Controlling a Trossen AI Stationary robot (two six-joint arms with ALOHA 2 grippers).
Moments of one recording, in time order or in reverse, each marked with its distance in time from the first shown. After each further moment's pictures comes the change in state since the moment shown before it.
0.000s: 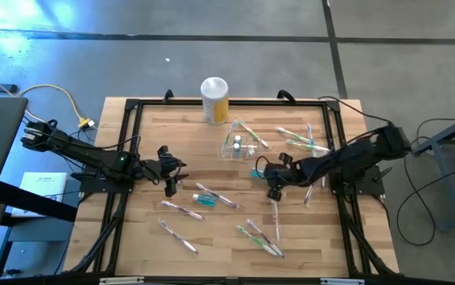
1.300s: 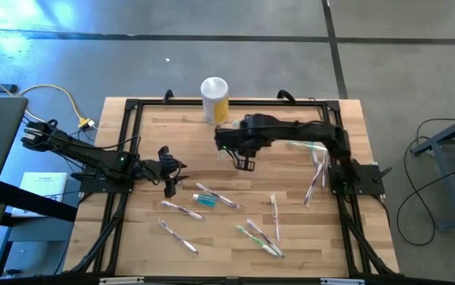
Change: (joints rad) left arm 0.000 0.000 0.000 -0.002 0.026 0.027; right arm -0.203 0.572 1.502 -1.269 0.005 -0.336
